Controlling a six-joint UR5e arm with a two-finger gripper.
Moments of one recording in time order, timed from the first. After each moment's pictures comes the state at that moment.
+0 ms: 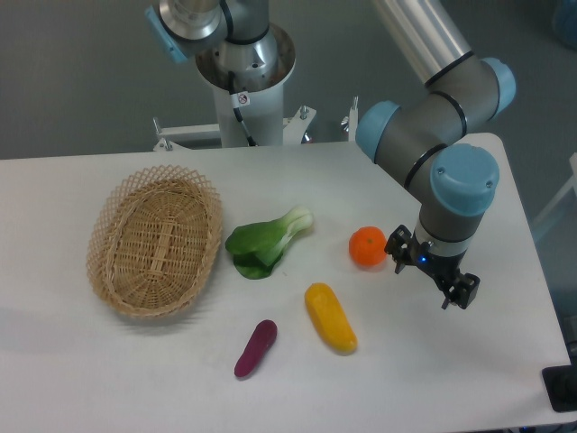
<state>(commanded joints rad) 2.62 -2.09 -1.44 -1.08 1.56 1.42</state>
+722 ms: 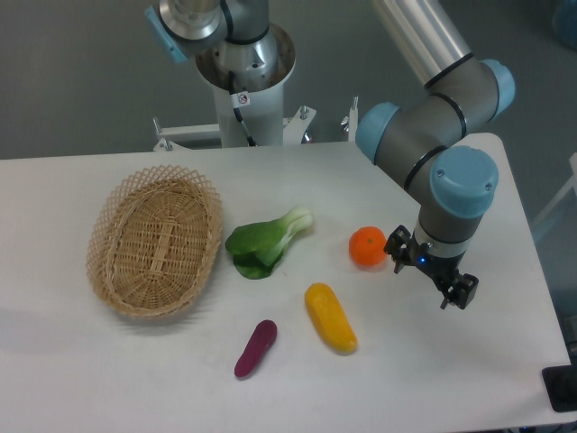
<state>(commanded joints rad) 2.62 -2.09 -1.45 -1.09 1.56 1.40</state>
